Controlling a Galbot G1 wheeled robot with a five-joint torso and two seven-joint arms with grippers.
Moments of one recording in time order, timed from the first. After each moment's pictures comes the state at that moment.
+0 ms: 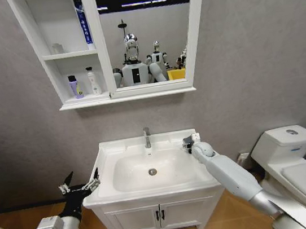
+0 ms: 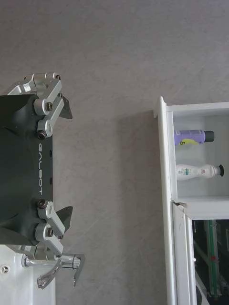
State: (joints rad) left arm 1.77 -1.29 -0.79 -2.46 -0.35 0.24 -0.10; right arm -0.56 1.06 -0.04 1.32 0.80 -0.64 0.57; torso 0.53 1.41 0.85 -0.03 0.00
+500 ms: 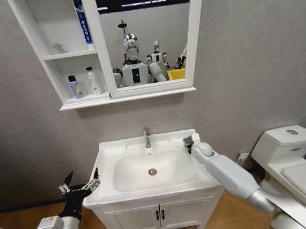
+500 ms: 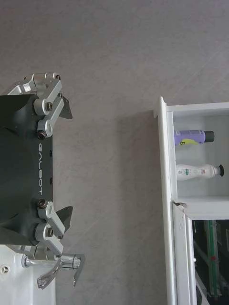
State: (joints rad) left arm 1.77 -1.29 -0.79 -2.46 -0.35 0.24 -0.10; right arm -0.54 1.09 -0.05 1.27 0.77 -0.63 0.55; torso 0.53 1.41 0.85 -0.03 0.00
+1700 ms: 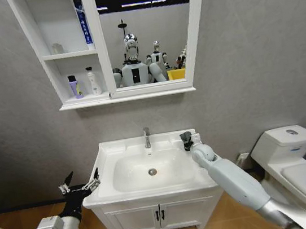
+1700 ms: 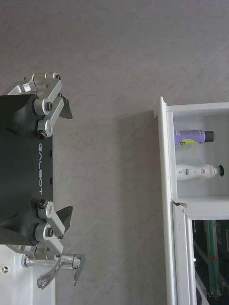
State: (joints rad) left arm 1.77 -1.29 -0.79 -2.46 -0.35 0.24 -0.10; right arm -0.68 1.03 -0.06 1.66 0.90 -0.62 0.66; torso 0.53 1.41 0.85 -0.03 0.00
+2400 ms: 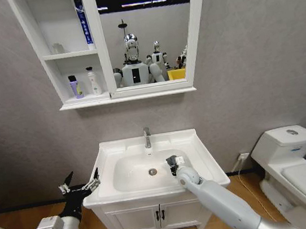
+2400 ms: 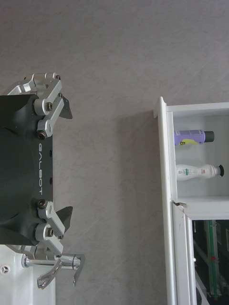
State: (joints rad) left arm 1.77 -1.29 -0.79 -2.46 -0.35 0.24 -0.10; right arm -0.81 1.11 -0.18 1.58 0.87 -0.61 0.73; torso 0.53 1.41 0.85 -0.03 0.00
